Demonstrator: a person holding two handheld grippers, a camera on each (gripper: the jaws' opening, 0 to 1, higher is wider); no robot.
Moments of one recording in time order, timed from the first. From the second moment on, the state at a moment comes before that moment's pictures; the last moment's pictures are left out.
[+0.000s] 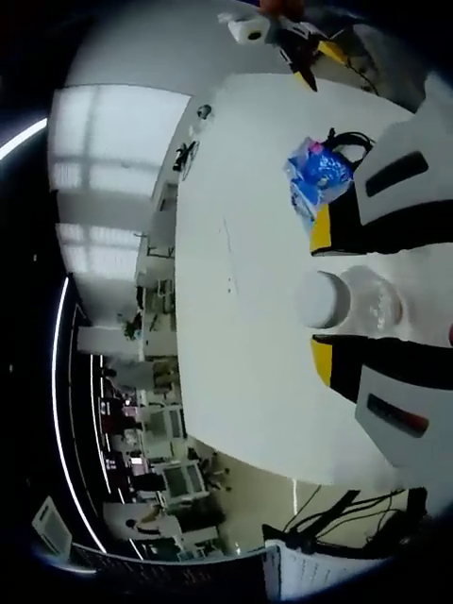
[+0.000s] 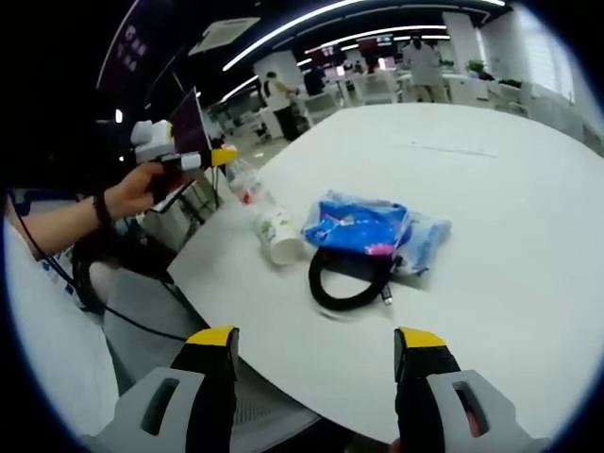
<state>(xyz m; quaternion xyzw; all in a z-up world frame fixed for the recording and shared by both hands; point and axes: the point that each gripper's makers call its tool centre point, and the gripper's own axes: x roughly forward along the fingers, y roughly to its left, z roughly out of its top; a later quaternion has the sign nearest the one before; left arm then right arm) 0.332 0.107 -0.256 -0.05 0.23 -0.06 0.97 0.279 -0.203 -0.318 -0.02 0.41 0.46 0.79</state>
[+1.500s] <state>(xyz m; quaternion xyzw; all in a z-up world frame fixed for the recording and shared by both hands) 0.310 0.111 -0.325 -0.18 0.27 0.09 0.94 0.285 -0.220 -0.314 -0.02 0.41 0.45 0.79</state>
